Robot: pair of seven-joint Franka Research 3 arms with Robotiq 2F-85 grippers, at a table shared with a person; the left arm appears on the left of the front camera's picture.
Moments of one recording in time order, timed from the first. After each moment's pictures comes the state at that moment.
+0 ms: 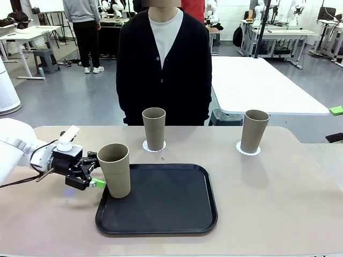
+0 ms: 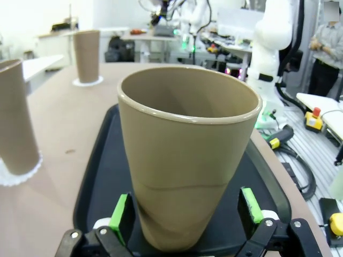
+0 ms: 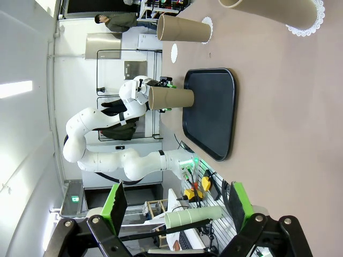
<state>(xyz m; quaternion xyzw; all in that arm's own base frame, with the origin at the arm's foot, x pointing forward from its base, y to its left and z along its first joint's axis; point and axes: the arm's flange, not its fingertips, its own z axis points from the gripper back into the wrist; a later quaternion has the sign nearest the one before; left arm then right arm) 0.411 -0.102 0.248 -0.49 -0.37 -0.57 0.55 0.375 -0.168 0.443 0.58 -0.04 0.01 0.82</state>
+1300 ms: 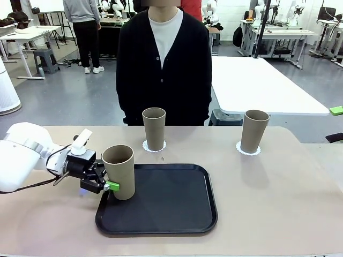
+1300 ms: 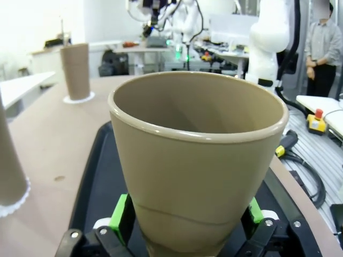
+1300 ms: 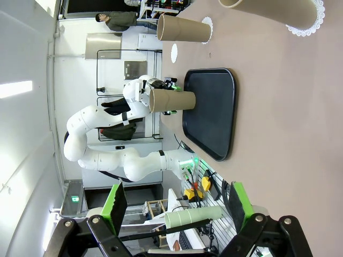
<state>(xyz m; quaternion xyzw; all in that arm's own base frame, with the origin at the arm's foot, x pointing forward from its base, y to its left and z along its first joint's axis) 0.412 -0.143 0.235 -0.50 -0.39 -0.58 0.52 0.375 -0.168 0.443 0.58 -0.04 0.01 0.82</state>
